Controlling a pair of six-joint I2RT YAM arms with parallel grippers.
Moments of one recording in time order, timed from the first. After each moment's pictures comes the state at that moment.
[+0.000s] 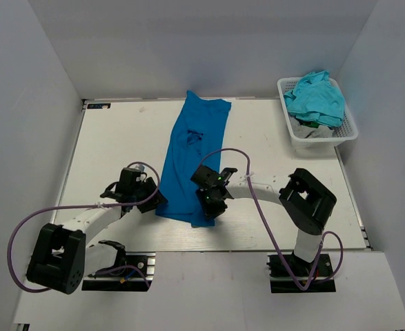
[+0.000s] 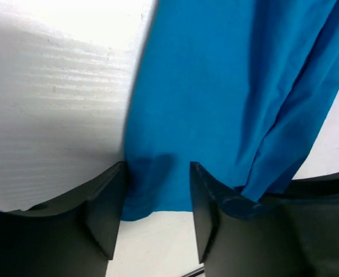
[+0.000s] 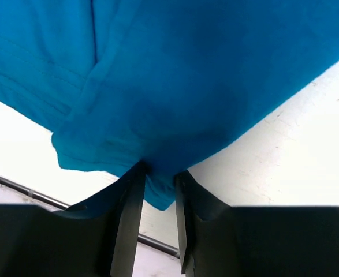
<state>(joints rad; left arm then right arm) -0.29 1.16 0.42 -0.20 0.23 -0.71 1.02 1.80 1.14 -0.64 -0.08 0.57</state>
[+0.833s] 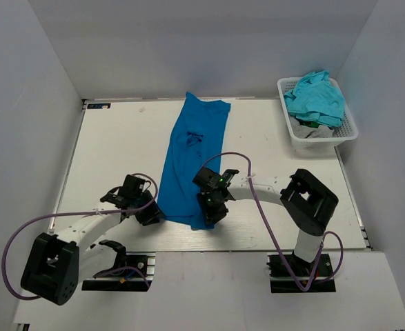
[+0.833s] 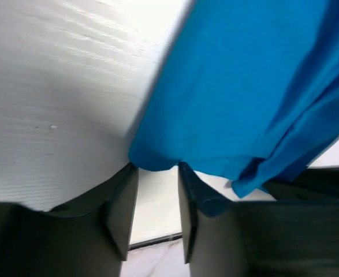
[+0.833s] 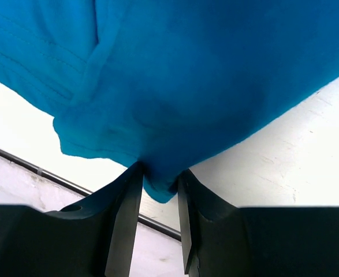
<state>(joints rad) -0.36 1.07 0.41 -0.46 0.20 -0.88 1.01 1.79 1.10 -0.64 -0.18 0.60</state>
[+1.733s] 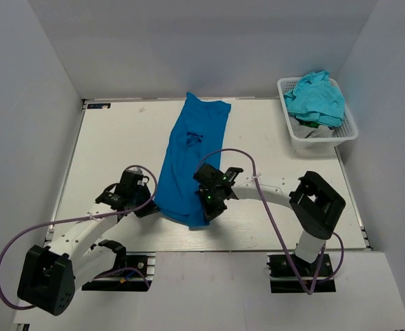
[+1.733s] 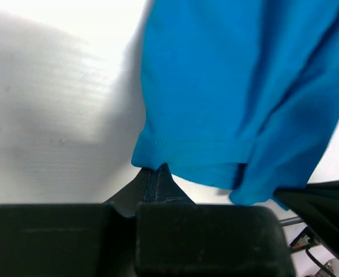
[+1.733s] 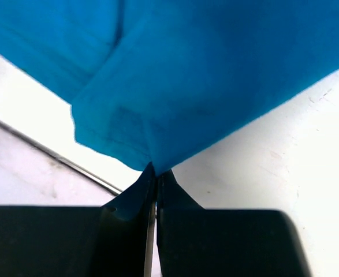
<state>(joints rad) -0.37 0.99 0.46 -0.50 0.10 -0.78 1.01 1.74 1.10 -0.62 -0.20 0.56</state>
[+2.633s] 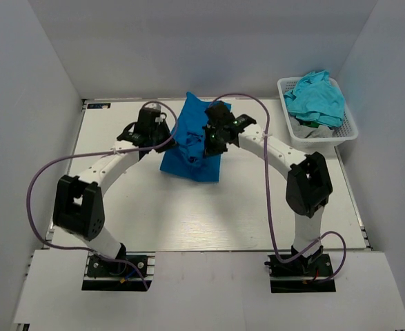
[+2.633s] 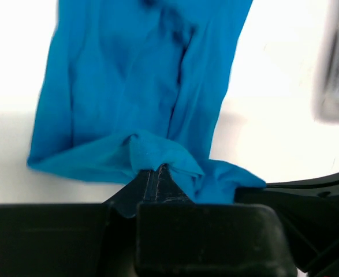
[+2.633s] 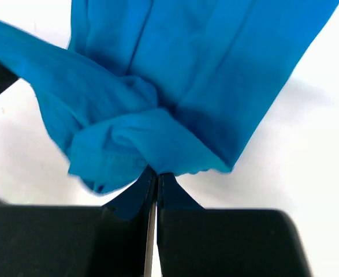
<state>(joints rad) -0.36 1.57 1.18 -0.34 0.09 -0.67 0.71 1.91 1.67 -0.74 -0.09 0.50</state>
